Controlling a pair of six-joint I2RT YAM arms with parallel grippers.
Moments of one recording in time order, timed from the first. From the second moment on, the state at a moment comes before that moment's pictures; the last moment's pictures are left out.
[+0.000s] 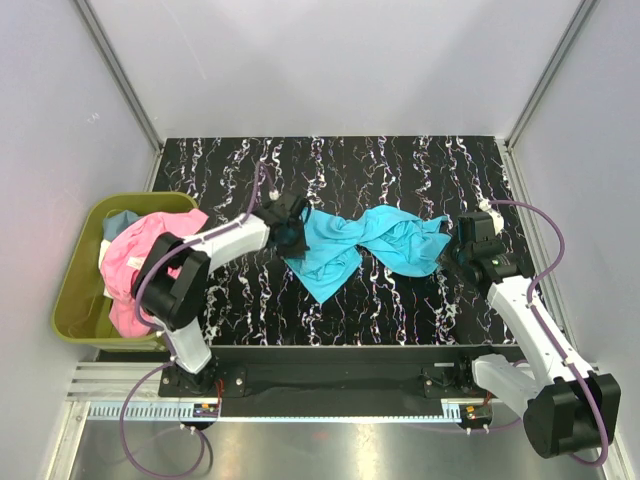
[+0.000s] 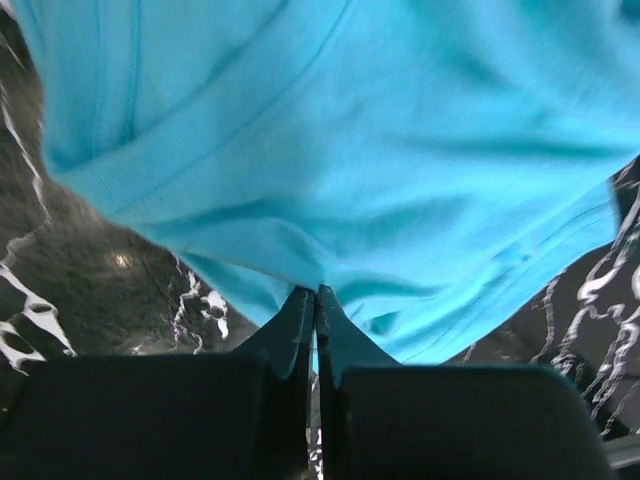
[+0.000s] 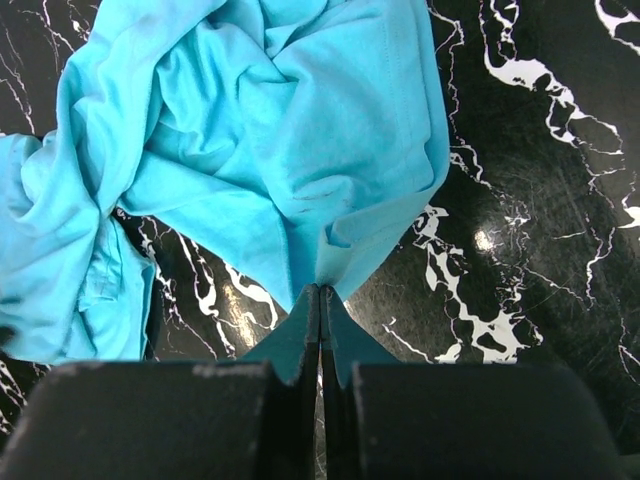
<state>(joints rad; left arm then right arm) -0.58 1.74 1.12 -0.49 -0.01 -0.72 0.18 0.99 0.75 -0.59 0.15 0.67</state>
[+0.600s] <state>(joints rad) -0.26 2.03 1.56 -0.54 0.04 -0.55 0.18 1.03 0.76 -0.59 0.19 0.65</state>
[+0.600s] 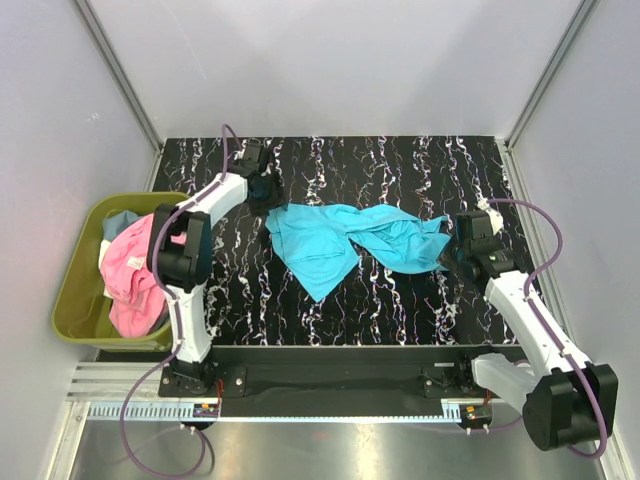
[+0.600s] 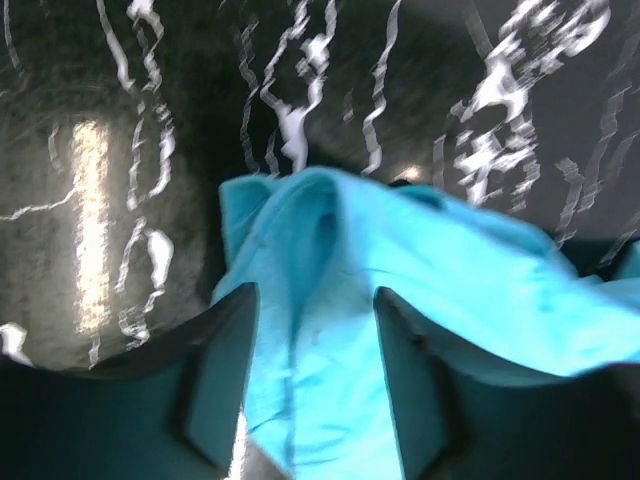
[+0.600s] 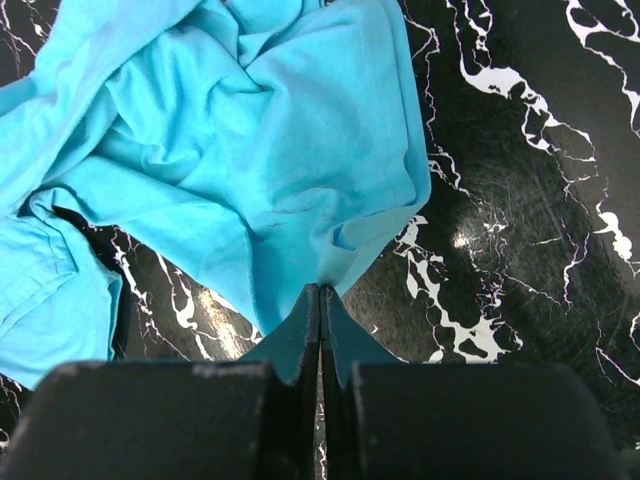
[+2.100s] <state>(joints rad) -0.41 1.72 1.01 -0.35 0.05 -0.73 0.18 1.00 0.76 -0.56 0.15 0.64</state>
